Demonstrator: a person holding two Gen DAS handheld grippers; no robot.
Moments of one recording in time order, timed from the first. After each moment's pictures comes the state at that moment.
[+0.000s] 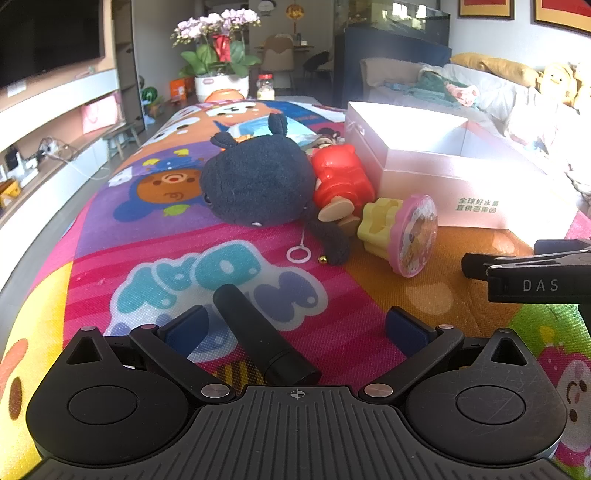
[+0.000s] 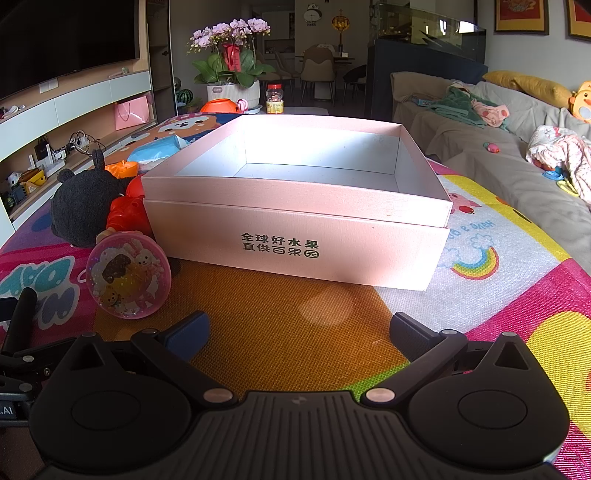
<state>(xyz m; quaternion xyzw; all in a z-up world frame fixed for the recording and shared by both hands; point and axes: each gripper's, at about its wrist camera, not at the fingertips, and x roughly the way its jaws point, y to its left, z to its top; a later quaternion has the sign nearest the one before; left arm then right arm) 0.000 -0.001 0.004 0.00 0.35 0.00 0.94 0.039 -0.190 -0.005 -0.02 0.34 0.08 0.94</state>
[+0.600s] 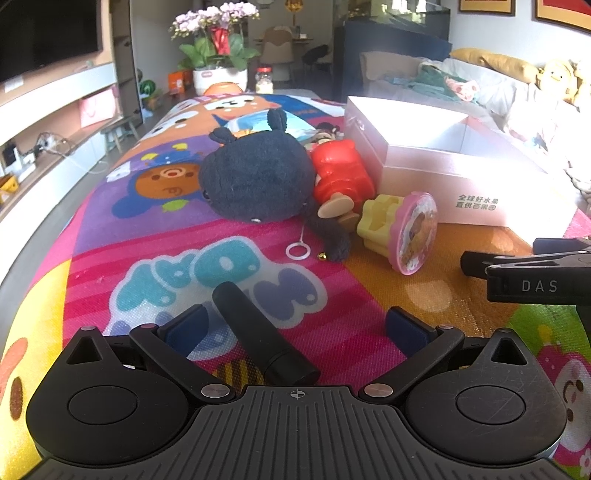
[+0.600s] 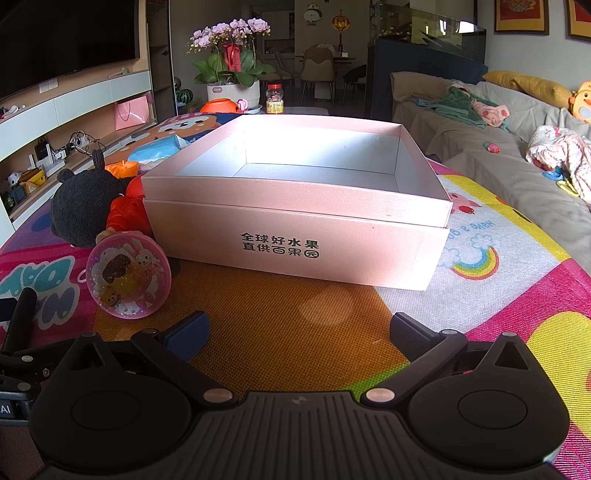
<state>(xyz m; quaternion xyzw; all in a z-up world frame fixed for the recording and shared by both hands) 0.002 -0.001 0.005 0.00 0.36 0.00 0.93 0.039 -0.190 -0.005 -0.02 0.34 0.08 0.94</state>
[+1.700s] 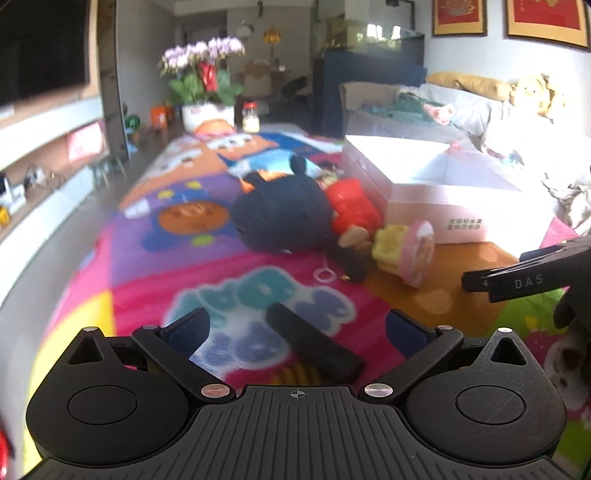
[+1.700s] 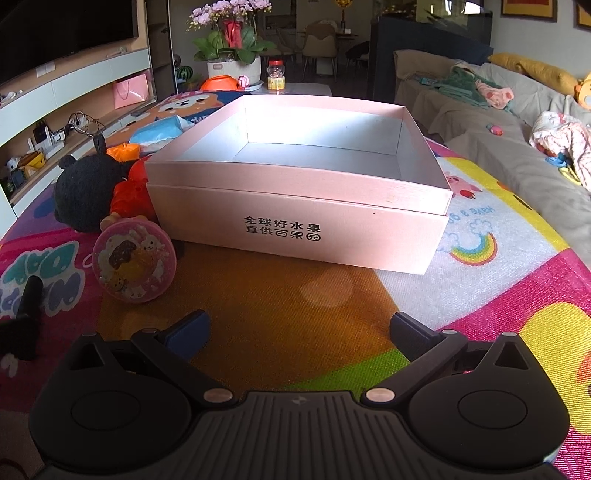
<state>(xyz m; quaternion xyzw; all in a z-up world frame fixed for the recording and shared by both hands) -0.028 0.037 0.029 0.02 0.31 -0.04 0.95 0.041 -0.187 0.001 -0.03 0.39 0.08 0.92</state>
